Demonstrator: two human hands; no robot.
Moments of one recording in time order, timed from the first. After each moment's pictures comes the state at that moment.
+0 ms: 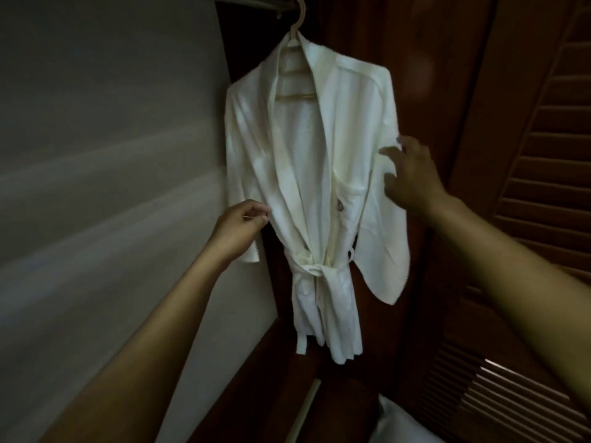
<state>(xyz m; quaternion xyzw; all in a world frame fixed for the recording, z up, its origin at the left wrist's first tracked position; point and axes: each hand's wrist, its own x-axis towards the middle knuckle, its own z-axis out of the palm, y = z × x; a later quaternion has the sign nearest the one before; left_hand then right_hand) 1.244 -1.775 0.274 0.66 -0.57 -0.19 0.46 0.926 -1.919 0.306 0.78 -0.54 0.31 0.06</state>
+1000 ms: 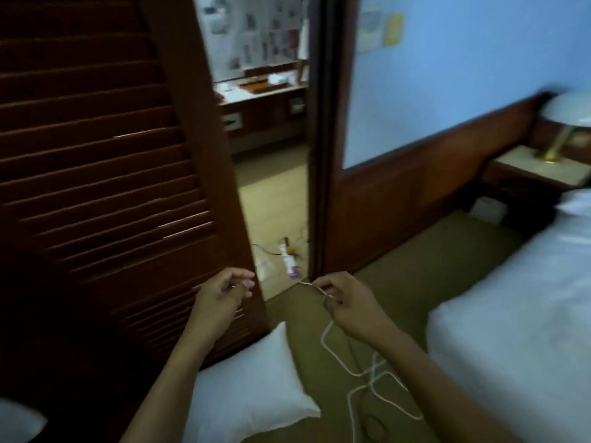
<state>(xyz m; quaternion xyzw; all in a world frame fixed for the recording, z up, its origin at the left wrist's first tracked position) 0.634 -1.565 0.125 0.34 -0.75 -0.53 0.22 0.448 -1.369 0.095 0.40 -0.81 0.39 -0.17</state>
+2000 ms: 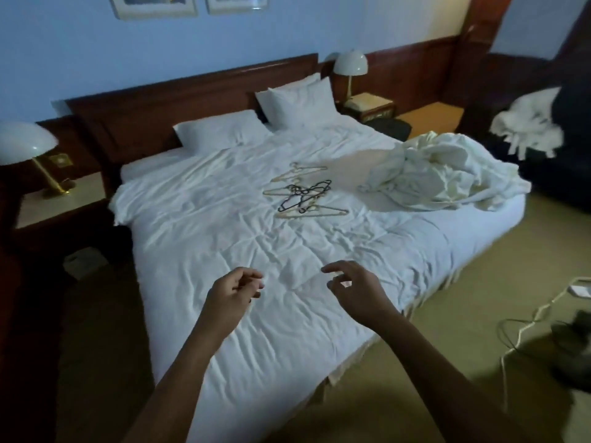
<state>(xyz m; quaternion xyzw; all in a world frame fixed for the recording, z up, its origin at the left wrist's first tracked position) 0.069 -1.009 0.100 -0.27 -0.77 -0.52 -0.26 0.255 -0.818 0.076 -0.32 -0.82 0.43 0.17</state>
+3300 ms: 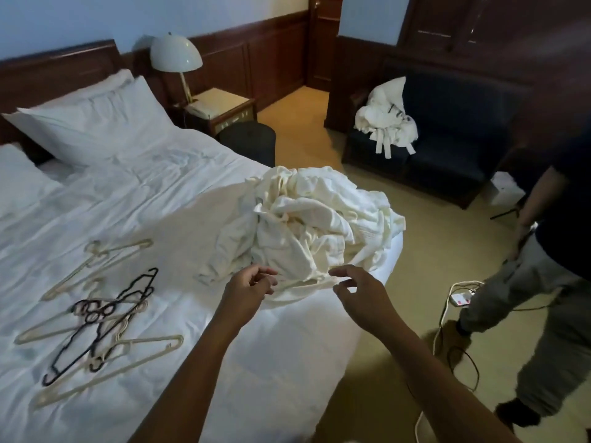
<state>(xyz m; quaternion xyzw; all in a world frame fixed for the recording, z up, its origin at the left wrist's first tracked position) 0.088 -0.134 0.046 -0.40 -0.69 -0.43 -0.42 0.331 -0.063 0.049 -0.54 -0.71 0.39 0.22</state>
